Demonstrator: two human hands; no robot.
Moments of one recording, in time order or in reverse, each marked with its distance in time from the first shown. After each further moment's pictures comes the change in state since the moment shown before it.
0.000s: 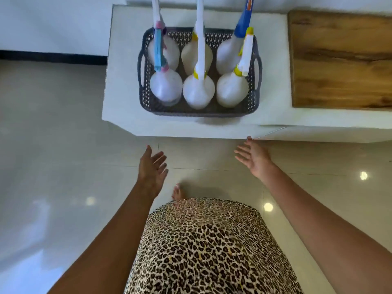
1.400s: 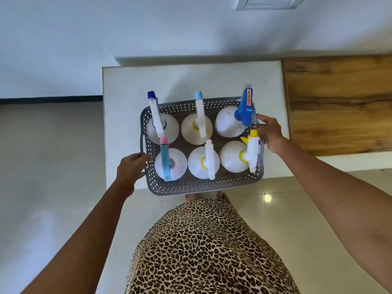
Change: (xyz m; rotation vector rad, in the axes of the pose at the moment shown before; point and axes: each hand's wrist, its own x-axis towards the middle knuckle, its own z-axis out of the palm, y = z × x) left_hand 0.066 0.208 0.081 0.724 0.102 0.211; right_hand 0.080 -0.221 0.073 -0.605 0.173 -0.278
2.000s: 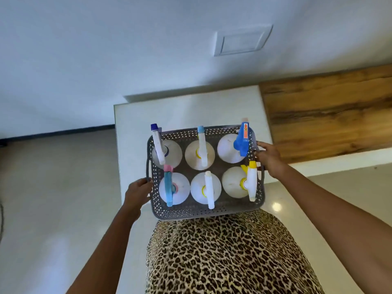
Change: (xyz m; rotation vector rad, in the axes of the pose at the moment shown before) left_hand -0.062 0.027 -0.020 0.008 -0.059 -0.040; right_hand -0.065 0.002 -0.040 0.198 -0.021 0.144
